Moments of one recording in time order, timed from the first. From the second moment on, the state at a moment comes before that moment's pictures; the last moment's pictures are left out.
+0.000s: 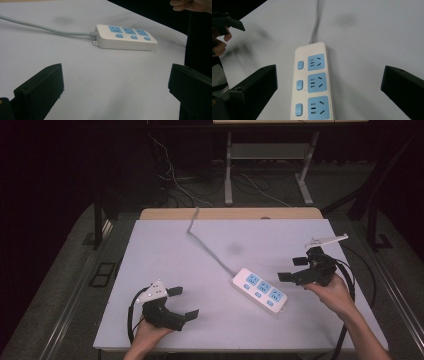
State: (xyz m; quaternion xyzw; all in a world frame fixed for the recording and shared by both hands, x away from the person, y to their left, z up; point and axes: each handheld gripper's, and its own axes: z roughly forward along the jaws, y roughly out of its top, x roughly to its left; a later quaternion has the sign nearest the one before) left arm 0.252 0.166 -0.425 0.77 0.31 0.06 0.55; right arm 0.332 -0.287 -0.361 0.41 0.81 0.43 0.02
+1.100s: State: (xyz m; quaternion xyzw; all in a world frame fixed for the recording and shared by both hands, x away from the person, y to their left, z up) left arm 0.251 0.166 -0.426 0.78 0.31 0.06 0.55; right arm 0.277 -0.311 -0.398 0.42 0.77 0.48 0.04
